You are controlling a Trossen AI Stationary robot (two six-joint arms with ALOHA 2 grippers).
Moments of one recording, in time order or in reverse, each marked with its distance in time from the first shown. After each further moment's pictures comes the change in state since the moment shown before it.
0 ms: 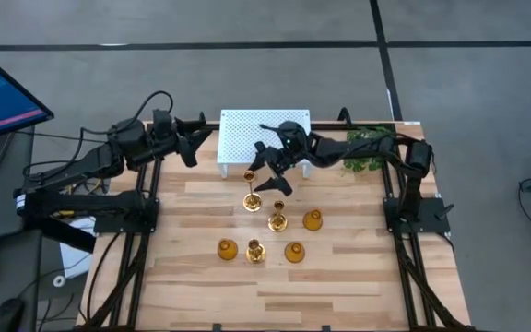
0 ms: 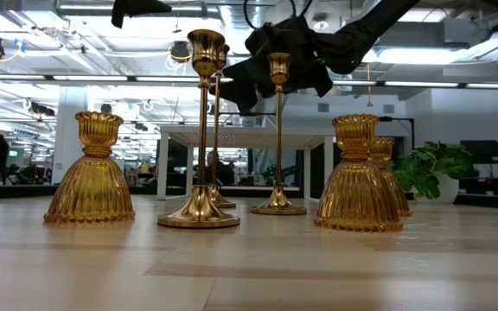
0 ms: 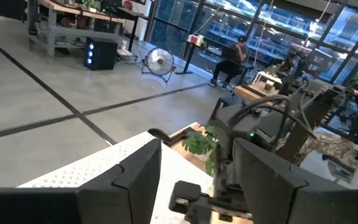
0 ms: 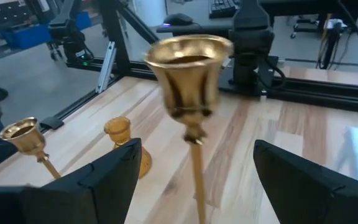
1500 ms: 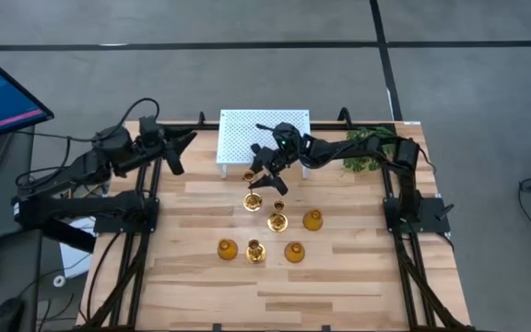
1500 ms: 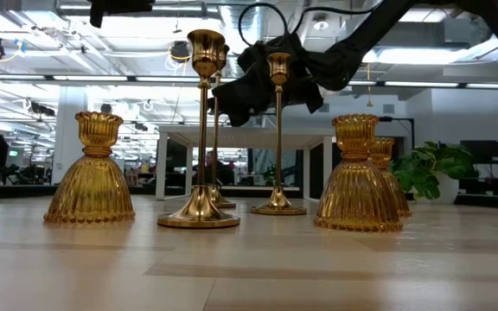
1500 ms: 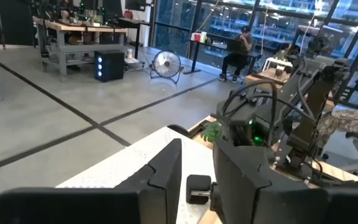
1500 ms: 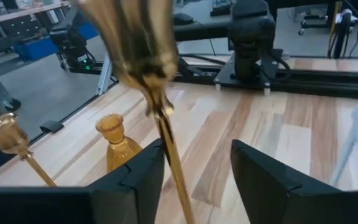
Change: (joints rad) left arm 0.000 -0.145 -0.080 -0.080 -0.022 0.151; right arm -0.020 0.104 0.027 0.099 -0.053 0.067
